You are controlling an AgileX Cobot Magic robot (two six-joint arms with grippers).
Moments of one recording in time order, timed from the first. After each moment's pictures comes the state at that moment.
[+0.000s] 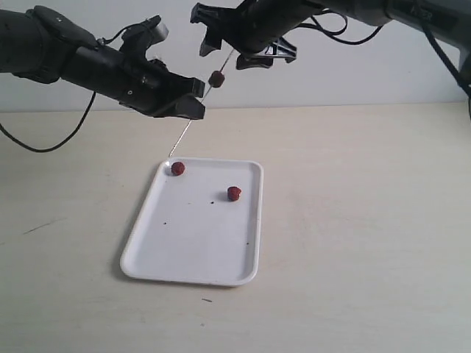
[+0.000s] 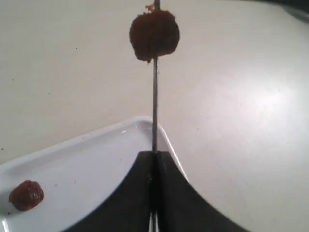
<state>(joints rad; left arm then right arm) -0.32 2.08 -1.58 -0.98 0.68 0.80 0.27 2.28 -2.16 0.33 0.73 0.23</state>
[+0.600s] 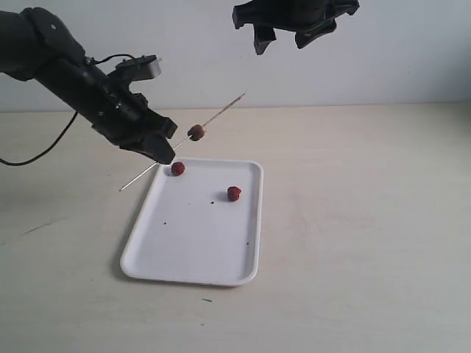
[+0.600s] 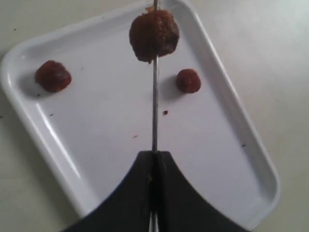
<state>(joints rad) -0.28 2.08 -1.58 -0.63 0.94 0.64 0.27 2.14 -2.16 -0.07 1.05 0.15</state>
